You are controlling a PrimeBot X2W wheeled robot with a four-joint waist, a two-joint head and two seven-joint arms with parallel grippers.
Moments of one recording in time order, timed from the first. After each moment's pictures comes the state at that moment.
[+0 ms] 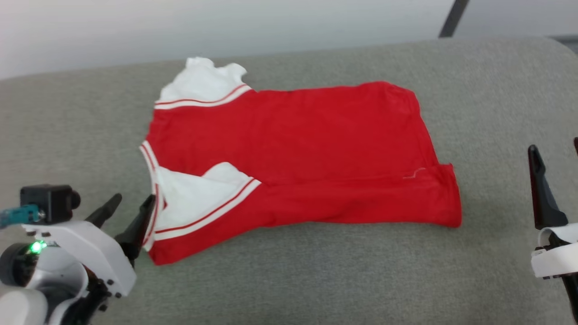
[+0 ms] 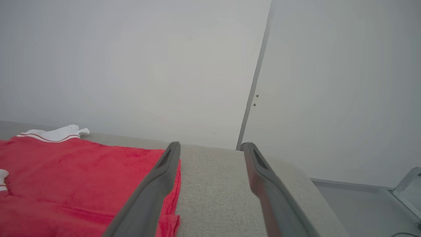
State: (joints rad) left arm -0.14 0.55 -0.10 -0.17 -0.74 0.06 0.41; right arm -0.14 -0.29 -0.07 -0.15 0.22 0.13 -0.05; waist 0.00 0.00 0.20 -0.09
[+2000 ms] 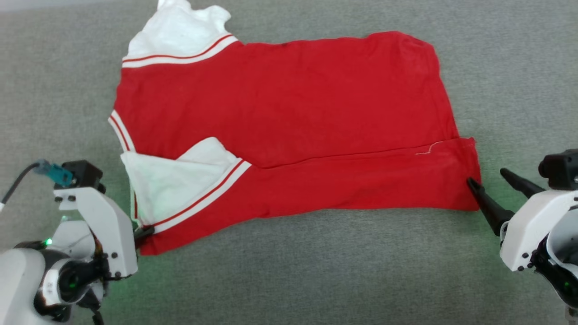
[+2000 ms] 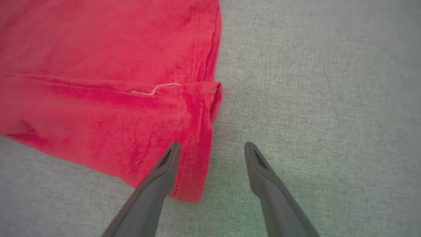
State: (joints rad) left arm -0.30 0.61 -0.22 -0.03 -0.87 0.20 0.94; right arm -0.27 -0.38 0.10 -0.06 0.45 0.13 0.52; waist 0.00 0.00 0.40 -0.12
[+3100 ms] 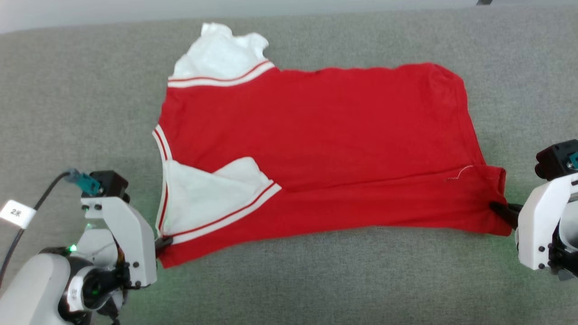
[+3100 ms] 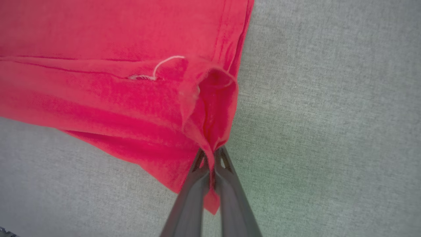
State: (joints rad) left arm -0.32 0.58 -0.27 0.00 -0.86 0.17 0.91; right arm -0.35 -0.47 0.13 0.05 0.60 0.13 0.86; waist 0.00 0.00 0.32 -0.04
